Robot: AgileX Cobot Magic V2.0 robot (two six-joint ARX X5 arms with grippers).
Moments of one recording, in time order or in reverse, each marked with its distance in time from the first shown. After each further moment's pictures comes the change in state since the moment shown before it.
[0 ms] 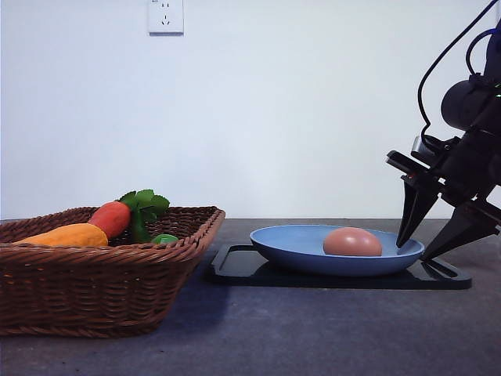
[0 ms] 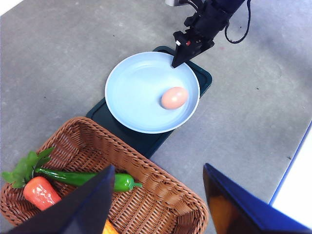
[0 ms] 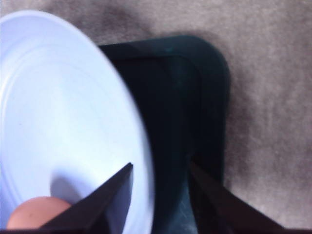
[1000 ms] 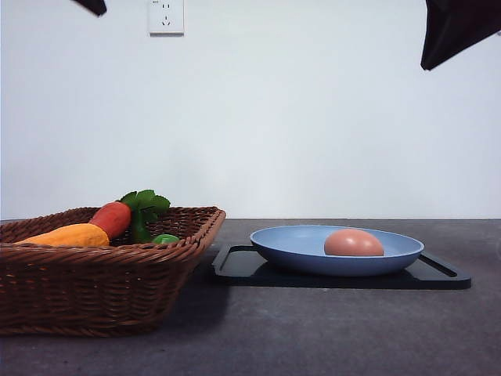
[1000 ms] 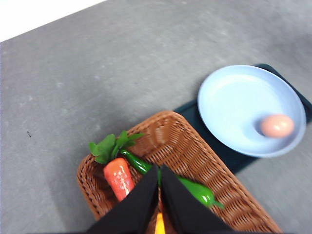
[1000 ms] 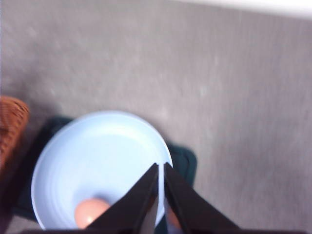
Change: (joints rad) left_arx 0.330 -0.064 -0.297 0.353 0.000 -0.044; right_arx 0.312 -0.737 -0.150 0.044 0.584 -0.177
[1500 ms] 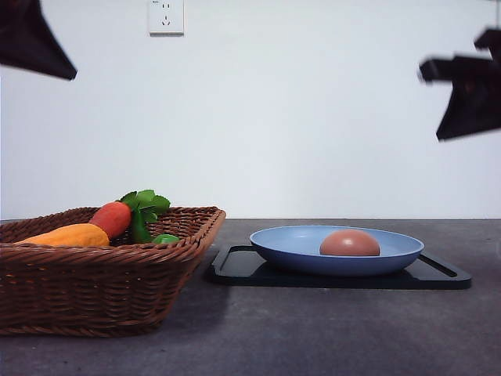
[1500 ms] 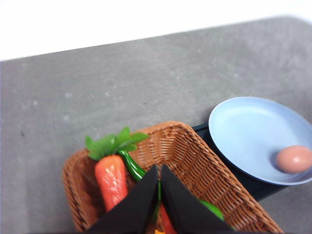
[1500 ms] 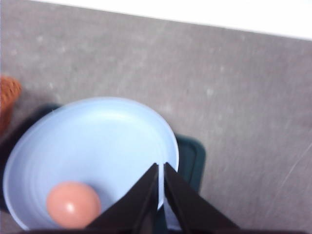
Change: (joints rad) left_arx 0.028 -0.363 -0.713 0.660 0.000 -0.175; right_arx 0.032 -0.161 -0.595 0.616 0.020 -0.030
